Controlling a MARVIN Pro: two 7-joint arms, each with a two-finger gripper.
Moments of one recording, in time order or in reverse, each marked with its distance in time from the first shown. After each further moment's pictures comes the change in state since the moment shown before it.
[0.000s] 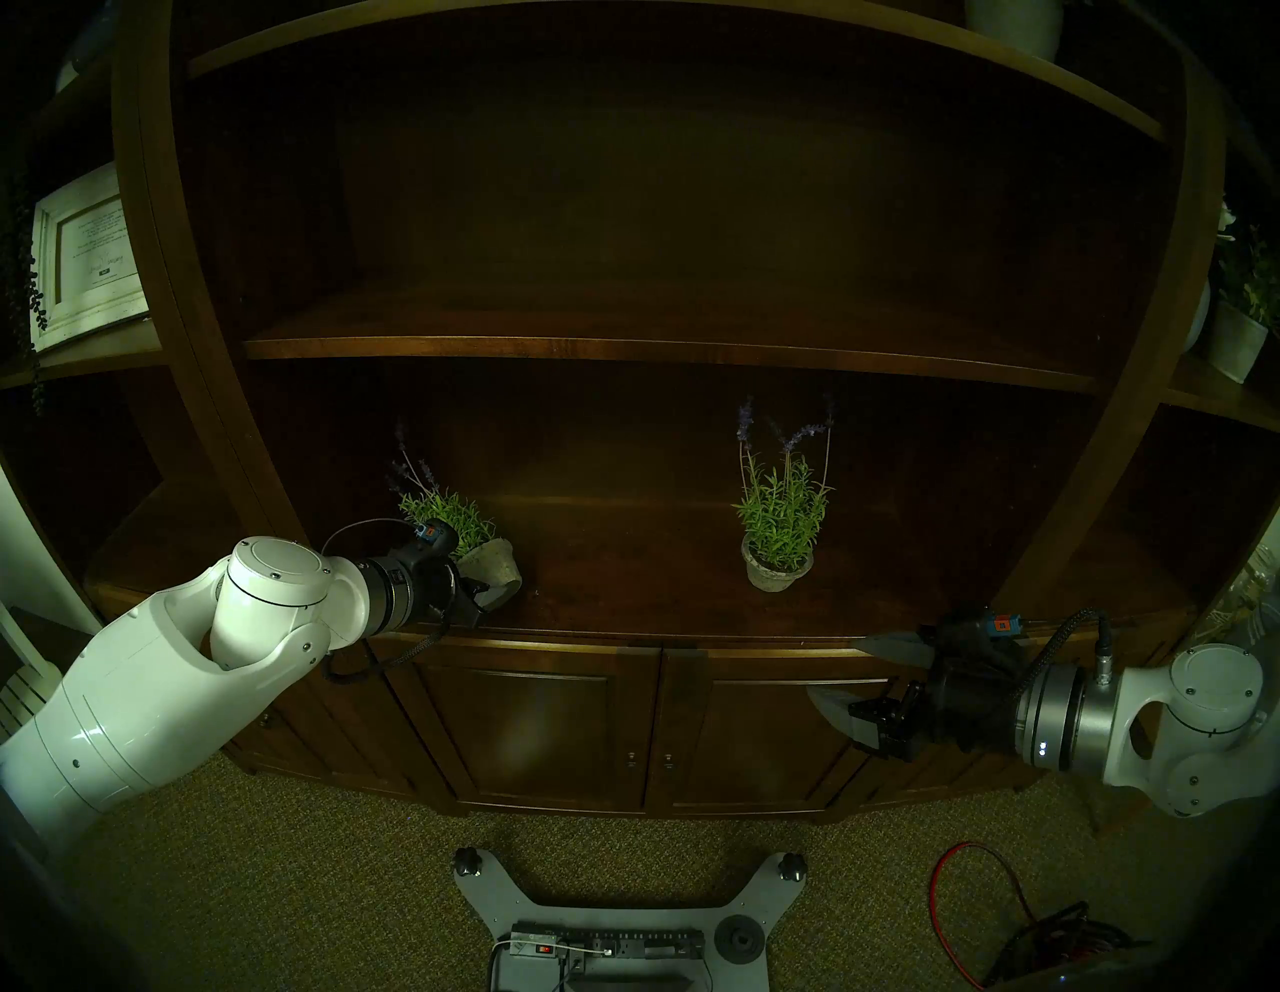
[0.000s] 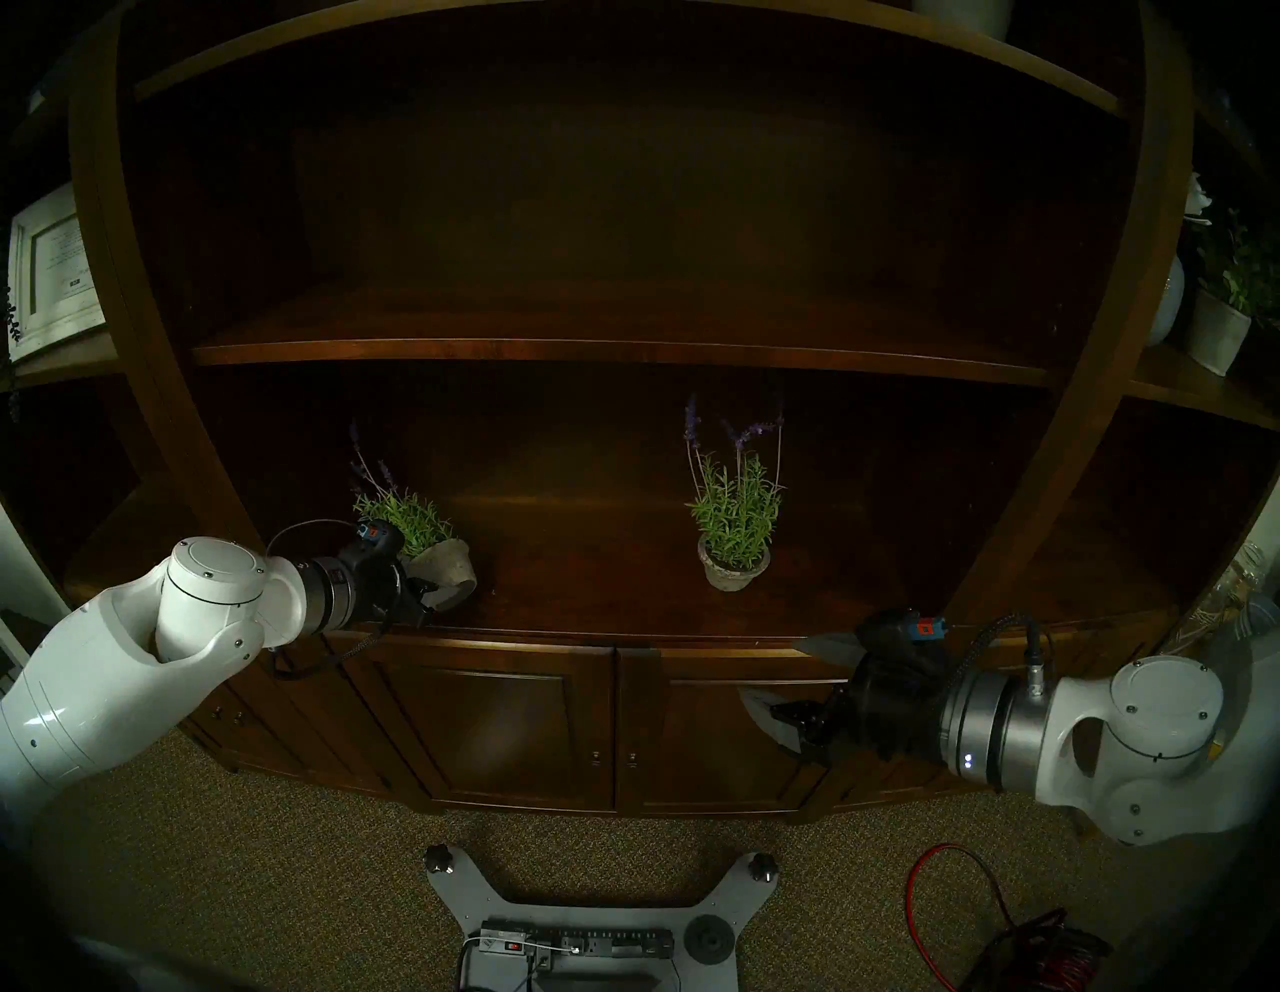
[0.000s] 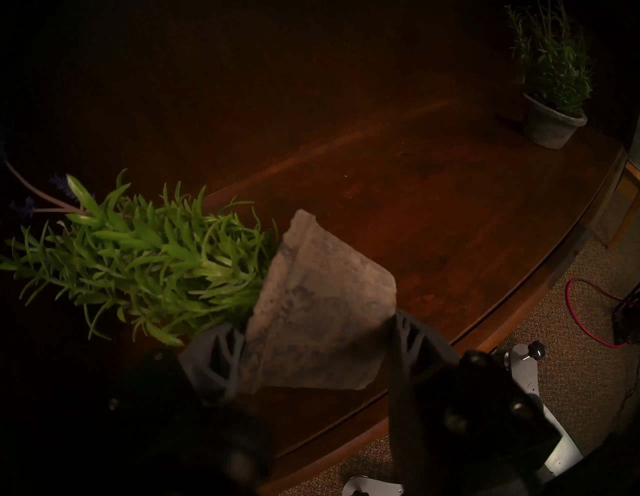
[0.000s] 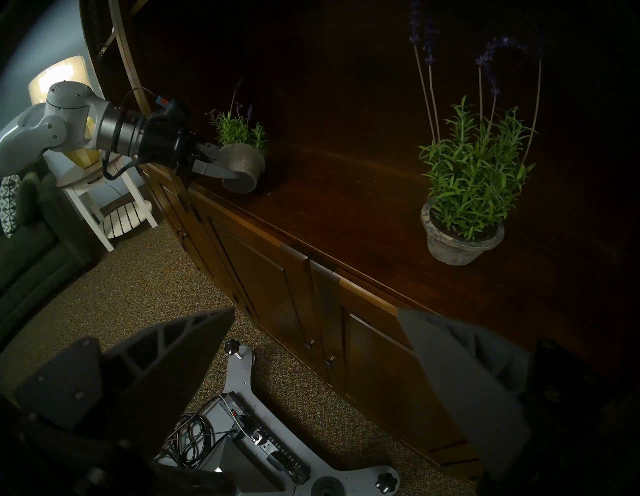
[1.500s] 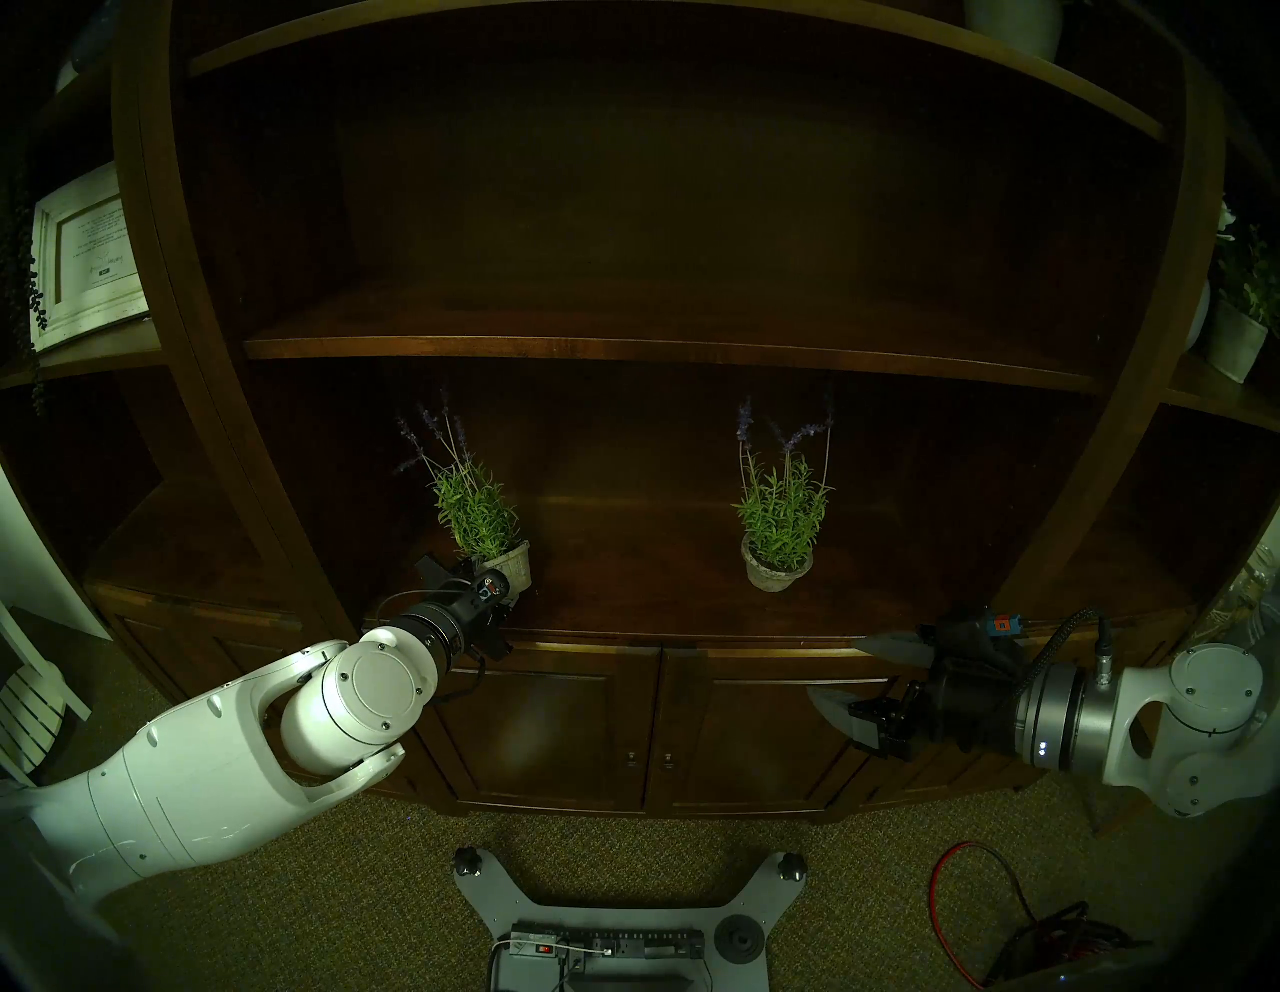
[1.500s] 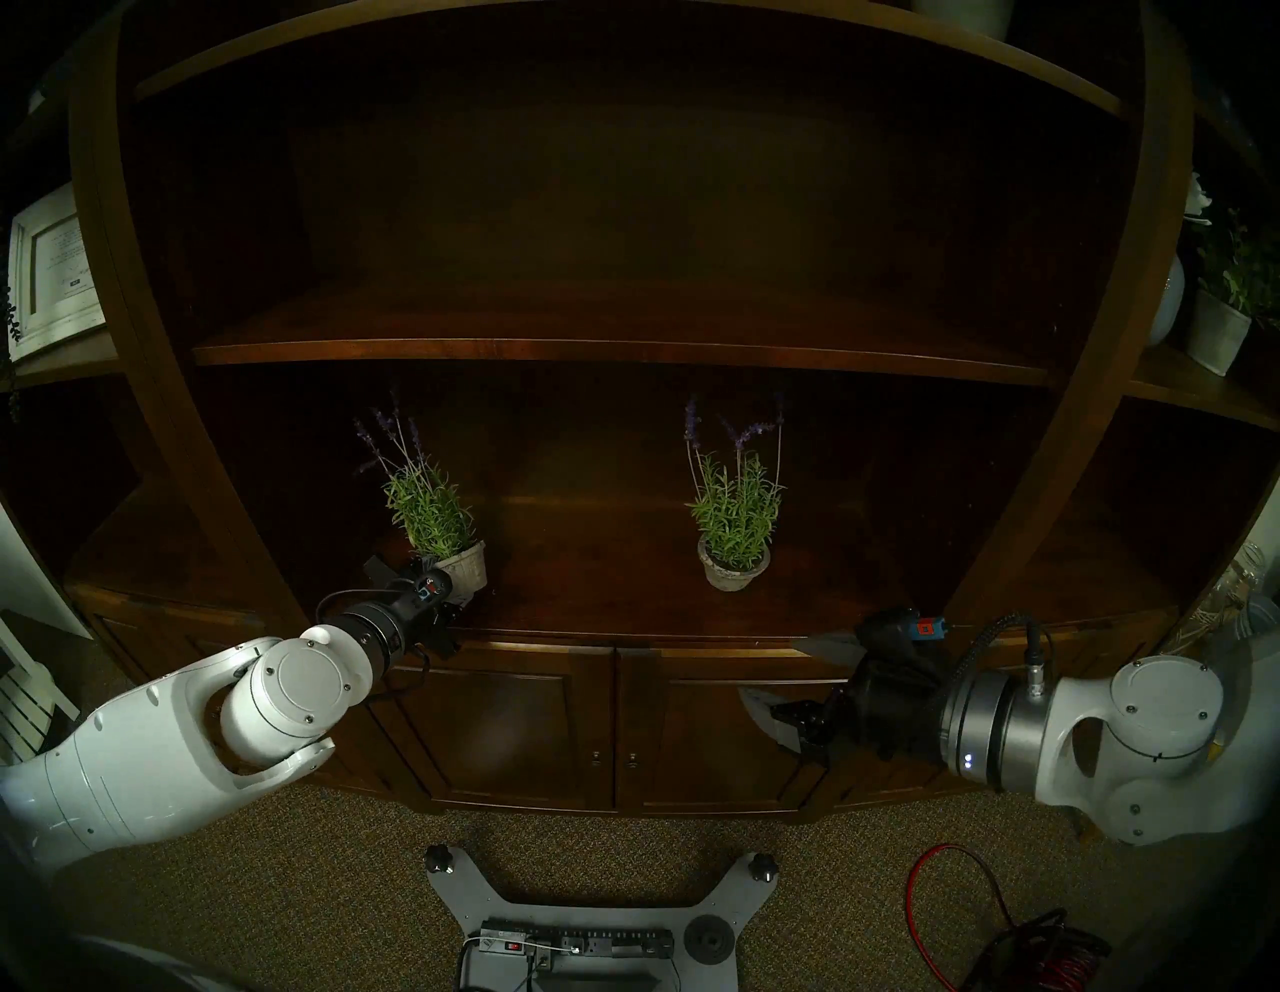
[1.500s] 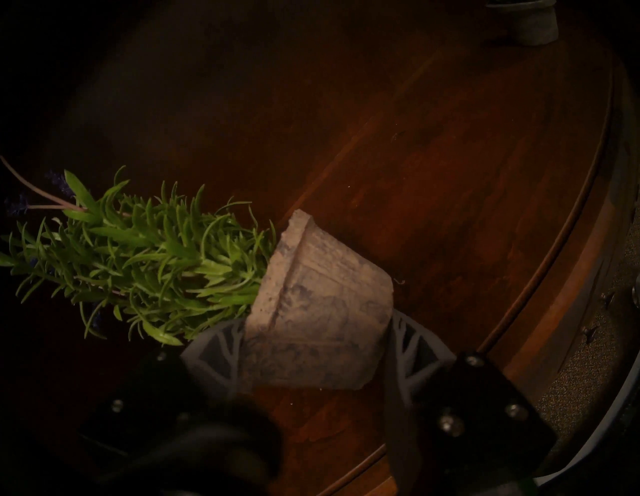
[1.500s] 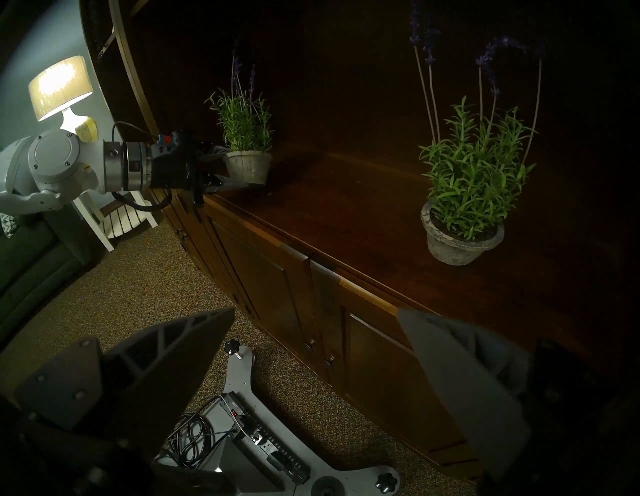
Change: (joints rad) left arm -0.009 -0.062 0.297 -0.044 0.560 -0.082 0.294; right arm 0.000 0.000 0.000 0.000 0.000 0.000 0.000
